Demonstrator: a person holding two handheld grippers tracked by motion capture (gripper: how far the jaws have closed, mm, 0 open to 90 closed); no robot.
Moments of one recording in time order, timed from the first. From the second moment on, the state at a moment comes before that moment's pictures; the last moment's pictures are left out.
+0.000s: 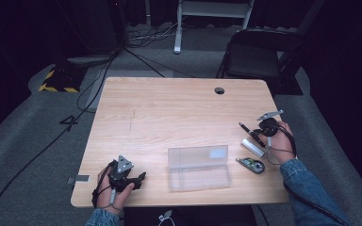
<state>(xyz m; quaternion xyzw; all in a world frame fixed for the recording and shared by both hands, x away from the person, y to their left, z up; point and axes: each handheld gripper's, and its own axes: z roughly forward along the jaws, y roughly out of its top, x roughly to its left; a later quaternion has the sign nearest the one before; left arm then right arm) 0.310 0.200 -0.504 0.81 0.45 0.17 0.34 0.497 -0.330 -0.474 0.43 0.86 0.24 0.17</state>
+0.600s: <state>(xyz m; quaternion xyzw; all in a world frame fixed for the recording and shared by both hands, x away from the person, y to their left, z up) 0.310 0.200 -0.504 0.81 0.45 0.18 0.34 0.499 -0.337 -0.468 0.42 0.86 0.24 0.17</state>
